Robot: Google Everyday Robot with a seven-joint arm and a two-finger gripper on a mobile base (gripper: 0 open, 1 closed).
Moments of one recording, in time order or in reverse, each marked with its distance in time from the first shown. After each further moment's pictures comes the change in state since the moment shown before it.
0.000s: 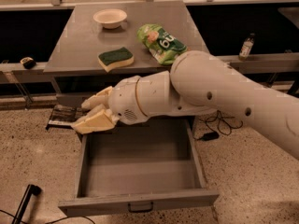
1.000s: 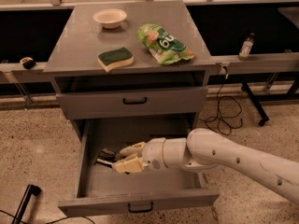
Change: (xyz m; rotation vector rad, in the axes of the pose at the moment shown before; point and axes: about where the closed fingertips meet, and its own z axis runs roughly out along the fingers) arm 0.238 -0.013 0.045 0.013 -0.018 0.350
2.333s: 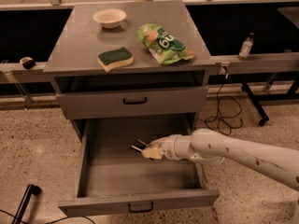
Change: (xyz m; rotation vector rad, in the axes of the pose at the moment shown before) arm 0.109 -0.177 -0.009 0.342 0.149 0.121
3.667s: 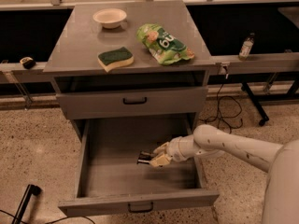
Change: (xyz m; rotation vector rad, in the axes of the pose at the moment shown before) arm 0.058 -0.022 0.024 -0.189 0.133 -0.244
